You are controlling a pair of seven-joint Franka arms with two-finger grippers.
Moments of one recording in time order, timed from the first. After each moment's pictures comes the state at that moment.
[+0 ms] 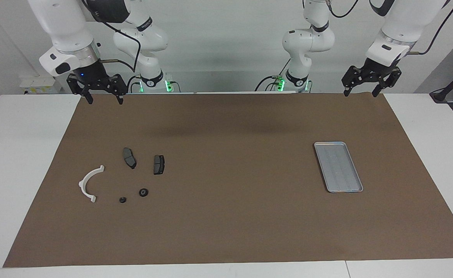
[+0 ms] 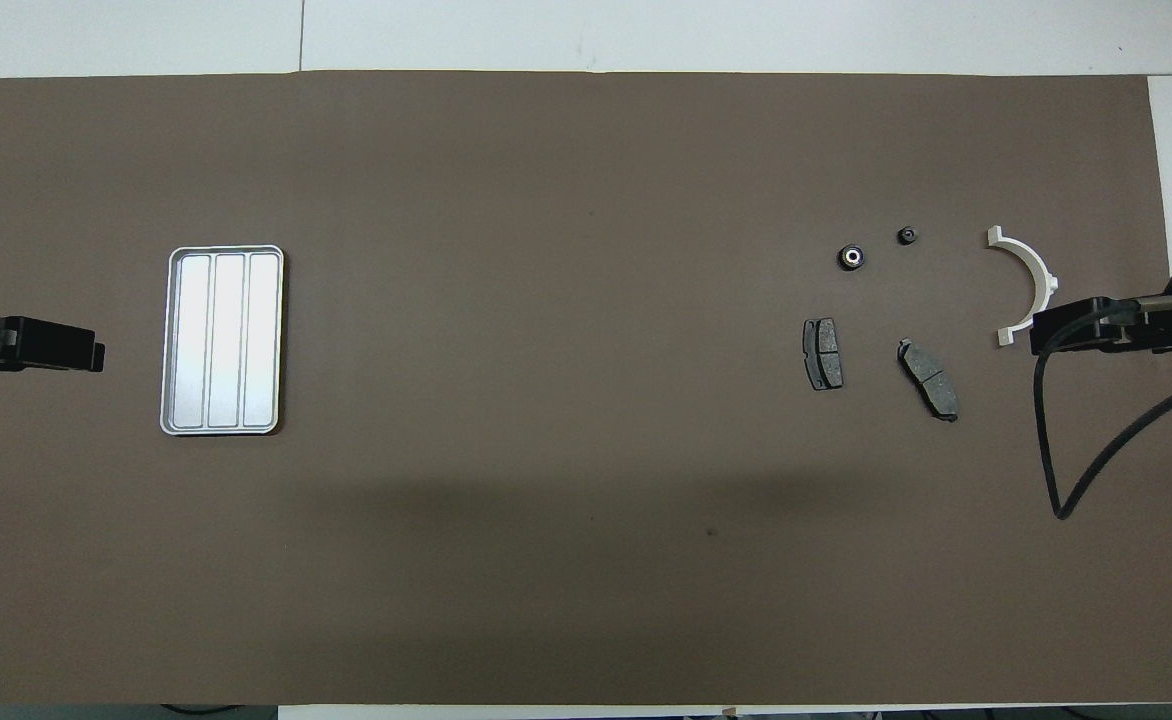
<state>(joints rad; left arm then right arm) -0.04 -0.14 -0.03 -1.73 0.00 1.60 0.04 0.02 -0.10 0.01 -1.72 -0.03 1.61 0.05</state>
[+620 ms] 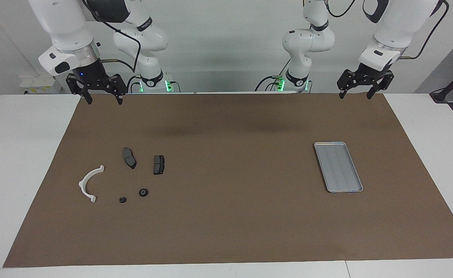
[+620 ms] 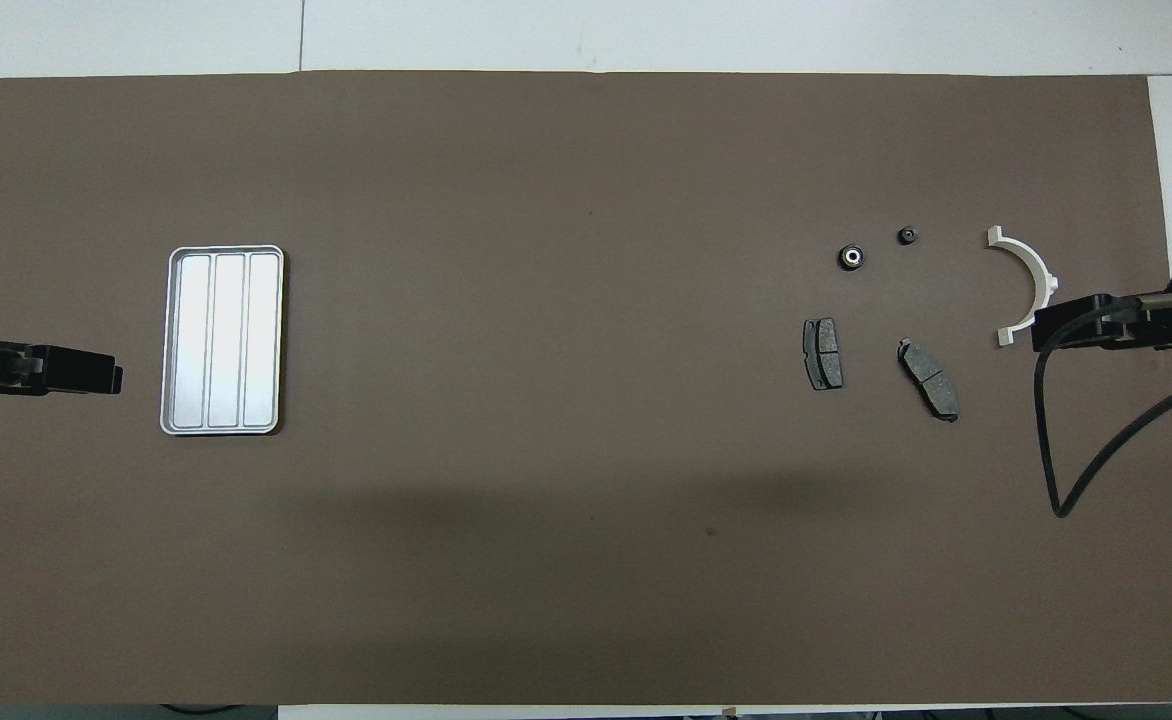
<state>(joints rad) -0.04 -0.18 -0.03 -1.81 0.00 1.64 0.04 0.02 -0.10 0.01 -1.71 -0.03 1.61 0.05</state>
